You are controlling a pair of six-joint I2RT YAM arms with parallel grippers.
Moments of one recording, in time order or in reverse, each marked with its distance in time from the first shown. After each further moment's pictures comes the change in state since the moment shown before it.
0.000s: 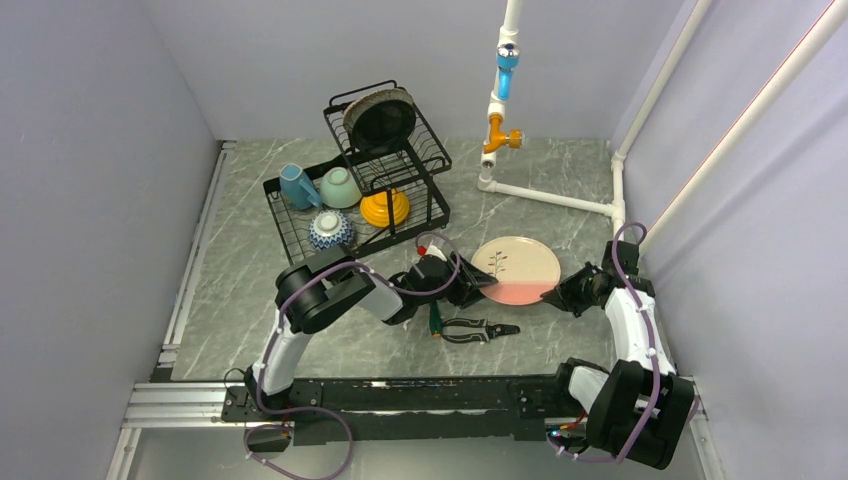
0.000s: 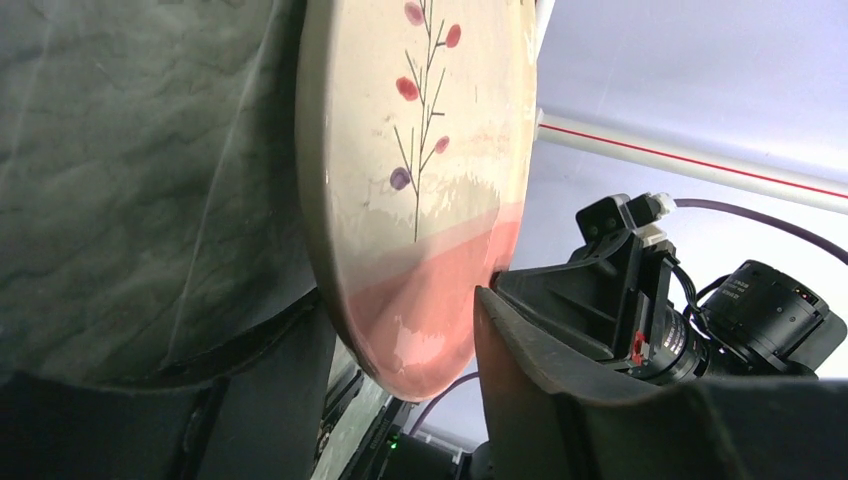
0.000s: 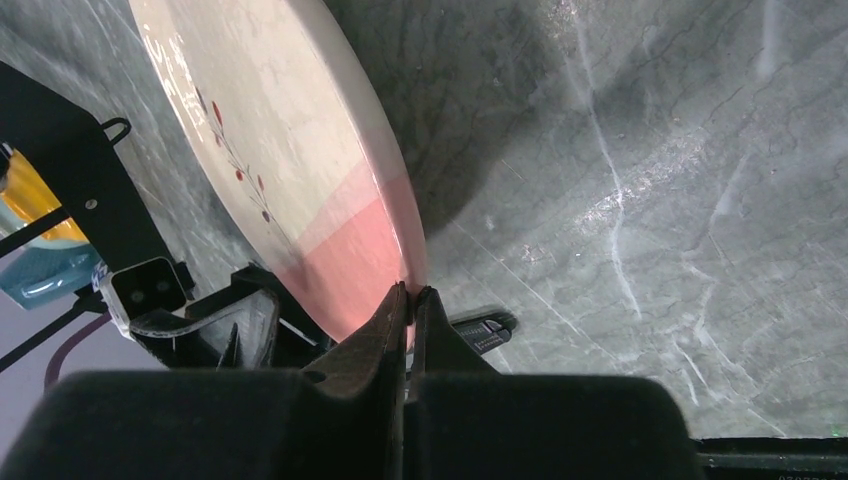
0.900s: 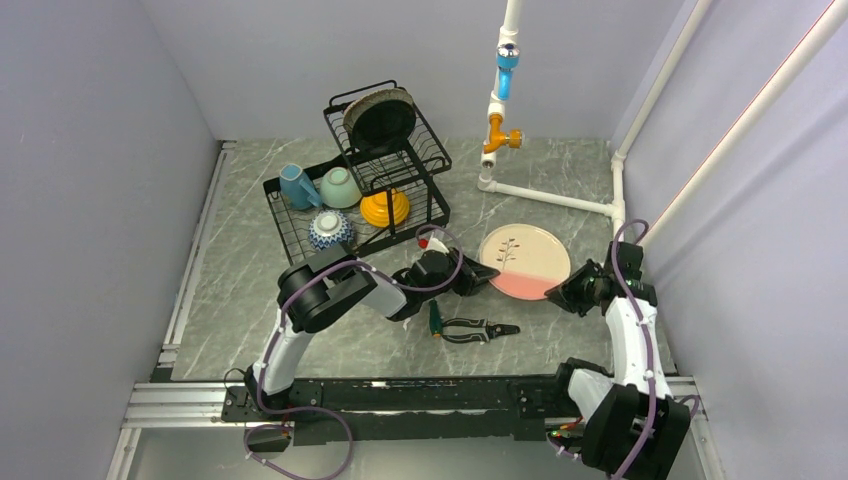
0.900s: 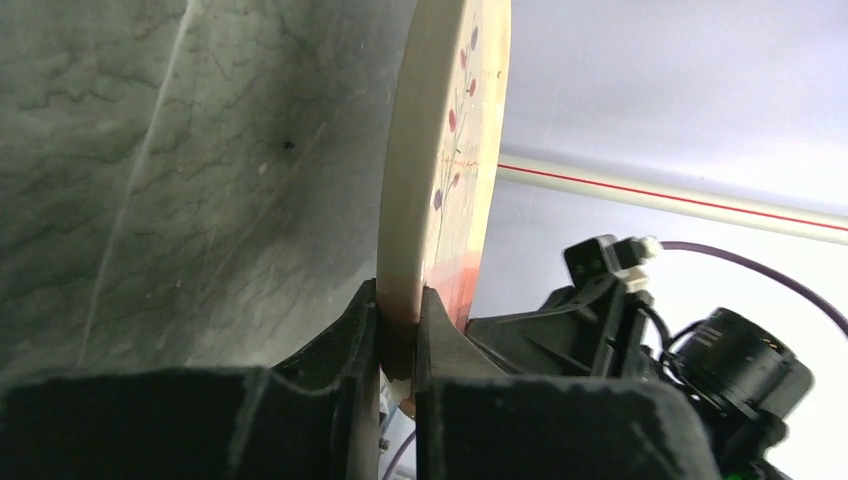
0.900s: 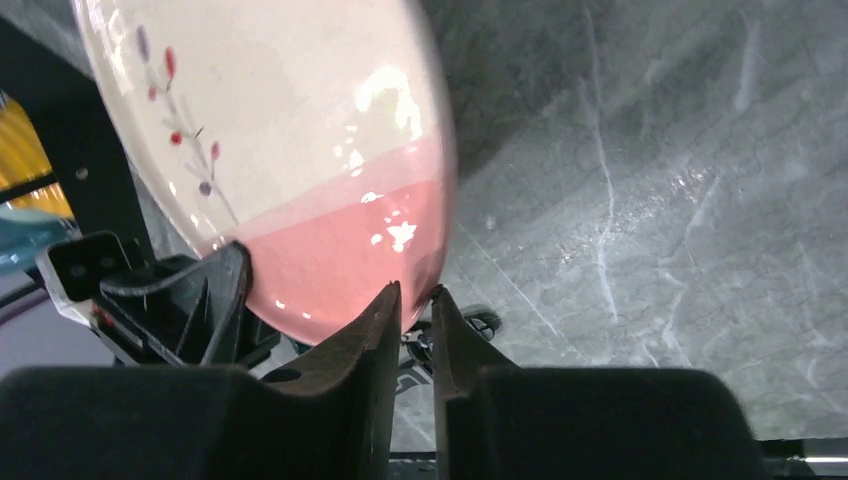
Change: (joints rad) left arm 0.002 0.020 0.059 0.042 -0.076 -0.008; right arm 0.001 -0.089 0.007 -0.022 0.029 -0.072
